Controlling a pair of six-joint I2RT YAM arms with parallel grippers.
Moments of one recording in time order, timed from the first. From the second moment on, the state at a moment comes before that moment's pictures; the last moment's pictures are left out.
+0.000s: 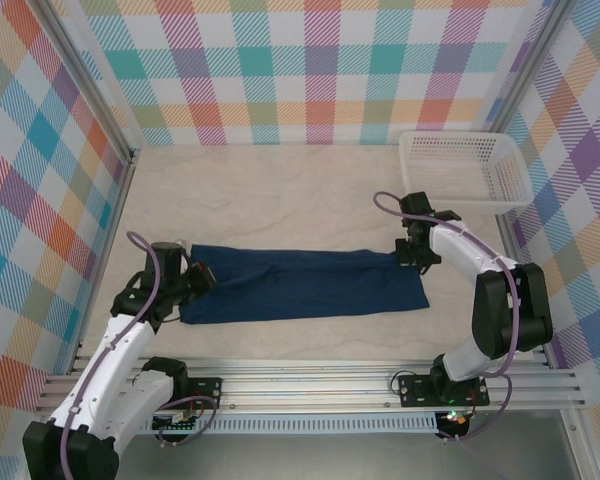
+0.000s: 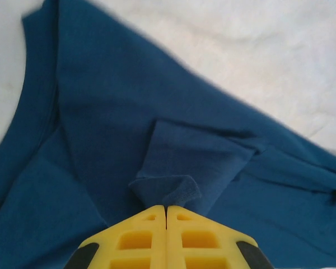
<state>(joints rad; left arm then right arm) -0.18 0.80 0.60 -0.68 0.14 -0.66 0.22 1.55 1.01 -0.81 0.15 0.21</state>
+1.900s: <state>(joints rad) -0.19 0.64 0.60 -0.89 0.20 -0.82 0.44 1.71 0.99 -0.56 -0.27 0.40</state>
